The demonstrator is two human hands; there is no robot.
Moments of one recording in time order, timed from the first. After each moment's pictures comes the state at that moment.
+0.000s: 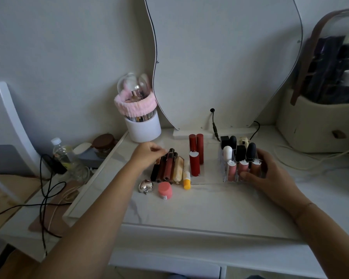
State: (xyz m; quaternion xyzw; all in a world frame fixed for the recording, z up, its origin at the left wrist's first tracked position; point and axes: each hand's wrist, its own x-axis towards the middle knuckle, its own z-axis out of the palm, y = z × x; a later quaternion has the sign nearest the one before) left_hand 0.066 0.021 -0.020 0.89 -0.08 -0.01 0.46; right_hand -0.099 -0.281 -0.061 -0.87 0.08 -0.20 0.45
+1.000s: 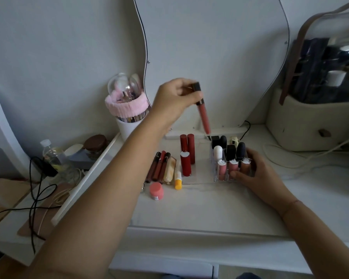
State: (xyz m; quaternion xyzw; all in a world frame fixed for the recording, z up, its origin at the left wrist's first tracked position) left_hand 0.014 -0.080 0.114 0.71 -0.29 0.04 0.64; right_hand -0.100 -0.282 -0.061 -0.85 0.06 -0.19 0.49
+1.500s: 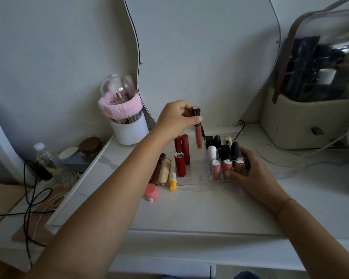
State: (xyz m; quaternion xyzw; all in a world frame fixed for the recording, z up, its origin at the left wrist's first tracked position) left_hand 0.029 -0.093 0.072 0.82 -0.29 0.04 0.50; right_hand -0.098 -0.282 -0.063 -0.85 0.07 -0.19 0.48
